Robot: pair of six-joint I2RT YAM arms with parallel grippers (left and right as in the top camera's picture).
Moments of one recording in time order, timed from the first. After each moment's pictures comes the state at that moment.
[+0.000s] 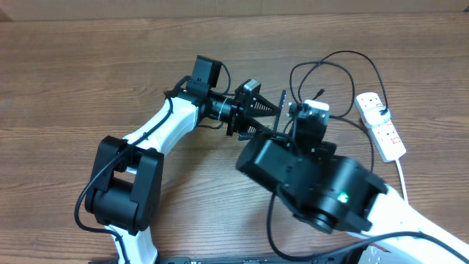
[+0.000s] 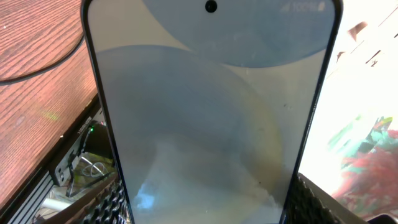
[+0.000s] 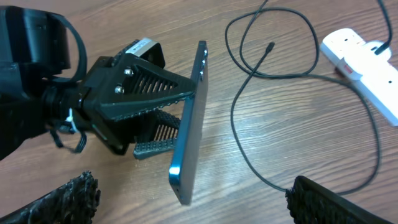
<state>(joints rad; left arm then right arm) -0.37 1.95 1.30 -0.32 1.53 -0.94 1.05 1.37 1.58 -1.38 0.66 1.19</state>
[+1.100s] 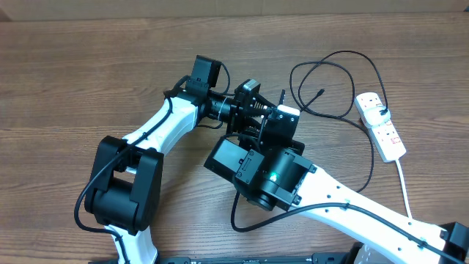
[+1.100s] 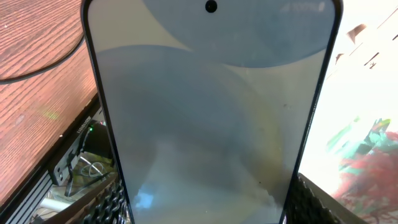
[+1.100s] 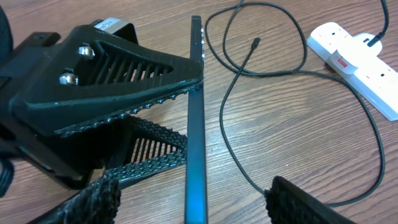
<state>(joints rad) -0.37 1.95 1.30 -0.32 1.53 -0.95 1.05 1.55 1.49 -1.30 0.76 1.30</state>
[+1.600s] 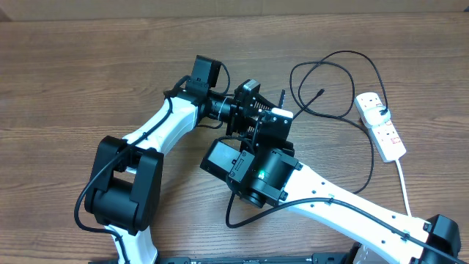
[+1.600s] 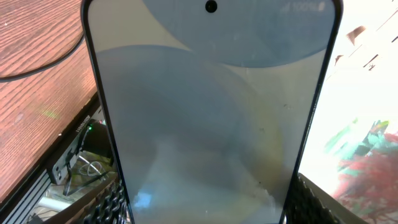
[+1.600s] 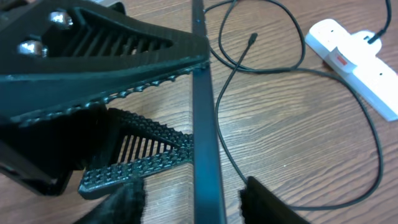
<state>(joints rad) -0.37 1.95 1.30 -0.32 1.53 -0.96 1.05 1.58 1.44 -1.26 0.77 1.30</state>
